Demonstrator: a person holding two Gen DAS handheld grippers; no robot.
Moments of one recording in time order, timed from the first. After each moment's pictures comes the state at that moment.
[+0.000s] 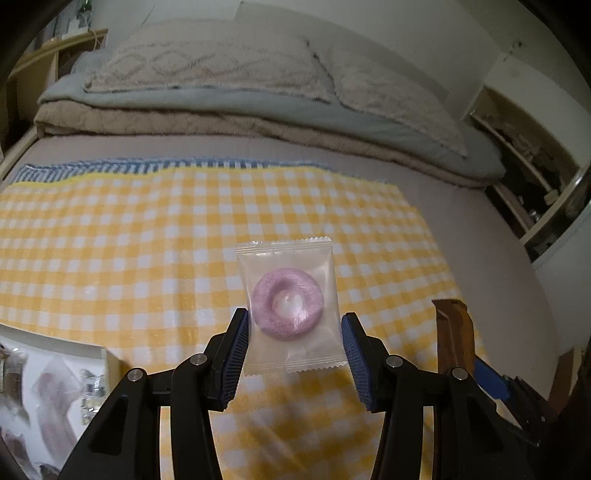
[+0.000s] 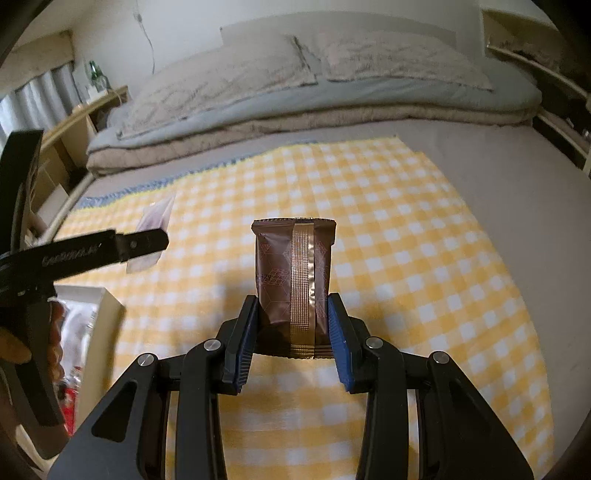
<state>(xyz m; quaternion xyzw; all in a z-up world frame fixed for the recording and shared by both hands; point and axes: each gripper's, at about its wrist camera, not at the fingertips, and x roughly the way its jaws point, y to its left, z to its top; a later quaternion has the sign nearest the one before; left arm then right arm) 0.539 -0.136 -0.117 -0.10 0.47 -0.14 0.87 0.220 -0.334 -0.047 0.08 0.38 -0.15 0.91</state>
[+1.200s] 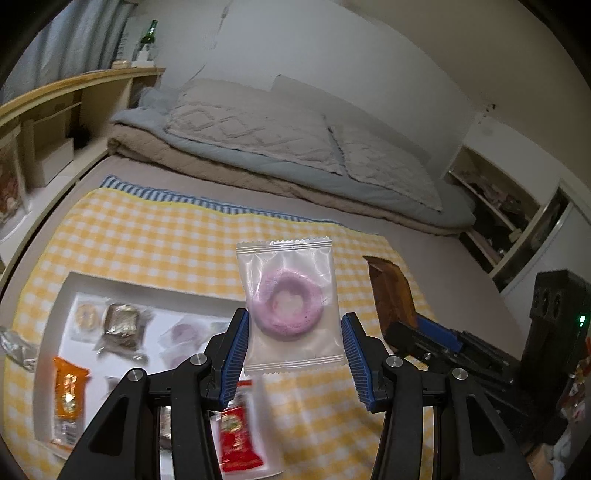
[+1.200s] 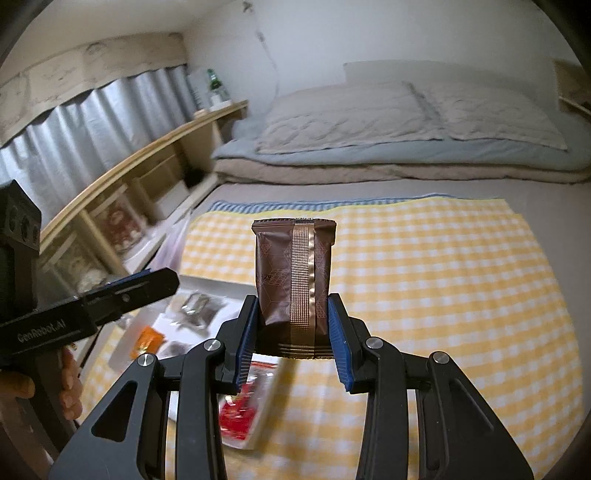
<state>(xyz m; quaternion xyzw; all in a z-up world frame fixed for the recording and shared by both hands) 0.273 0.114 0.013 -0.14 0.38 -0.15 0.90 0.192 -0.127 0.022 0.06 0.33 0.02 0.94</state>
